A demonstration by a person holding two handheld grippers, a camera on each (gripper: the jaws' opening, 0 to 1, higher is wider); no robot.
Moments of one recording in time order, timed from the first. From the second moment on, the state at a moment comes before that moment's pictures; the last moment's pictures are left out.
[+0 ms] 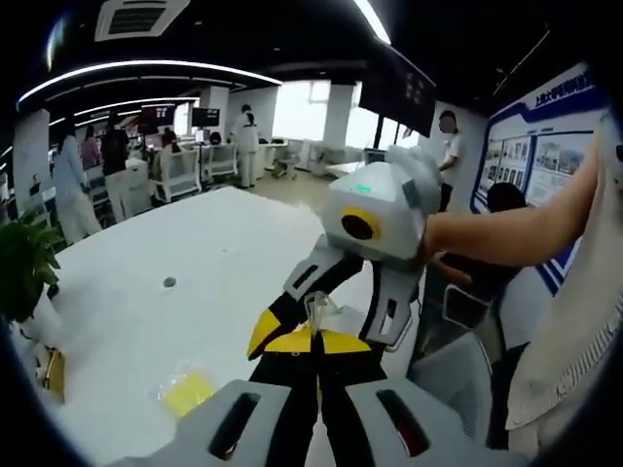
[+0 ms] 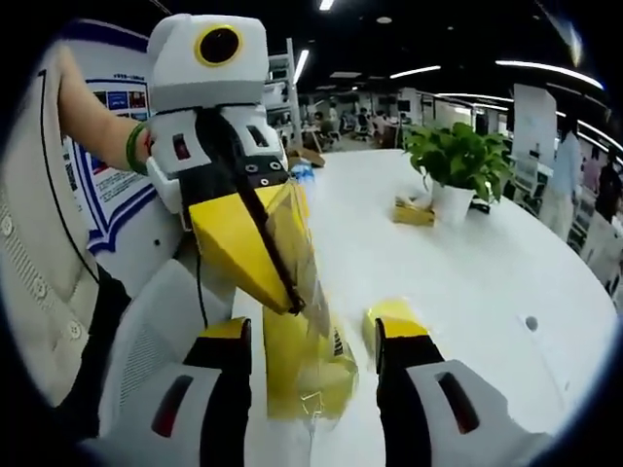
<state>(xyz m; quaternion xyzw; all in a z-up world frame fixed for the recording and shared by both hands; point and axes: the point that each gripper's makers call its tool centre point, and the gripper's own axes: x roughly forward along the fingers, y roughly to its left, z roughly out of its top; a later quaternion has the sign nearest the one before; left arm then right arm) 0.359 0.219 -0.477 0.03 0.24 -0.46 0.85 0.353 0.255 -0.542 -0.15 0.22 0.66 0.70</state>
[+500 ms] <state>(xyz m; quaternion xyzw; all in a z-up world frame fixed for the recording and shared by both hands) 0.361 0.228 -0.490 -0.02 0.26 -0.42 0.87 0.336 0.208 -0.520 -0.02 0.16 0.56 0.81</state>
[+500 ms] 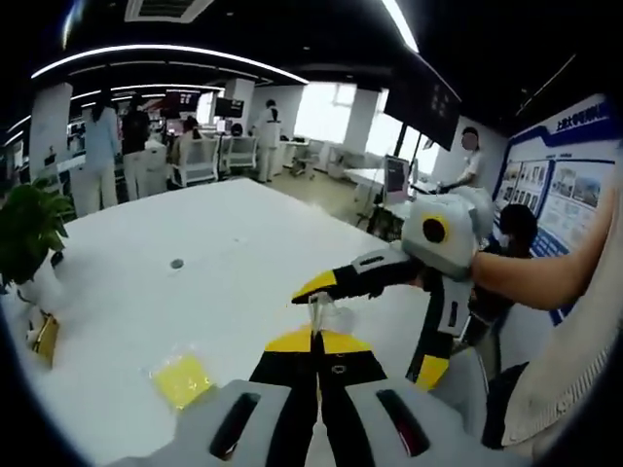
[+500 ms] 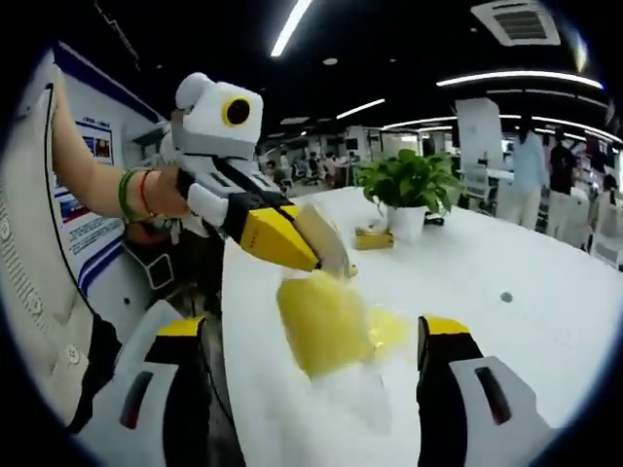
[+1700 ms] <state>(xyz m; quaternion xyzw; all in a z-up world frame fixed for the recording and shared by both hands) 0.427 0.162 -0.590 -0.19 0.32 -0.35 0.86 0.300 0.080 -0.511 0.10 0.18 0.39 0.90</state>
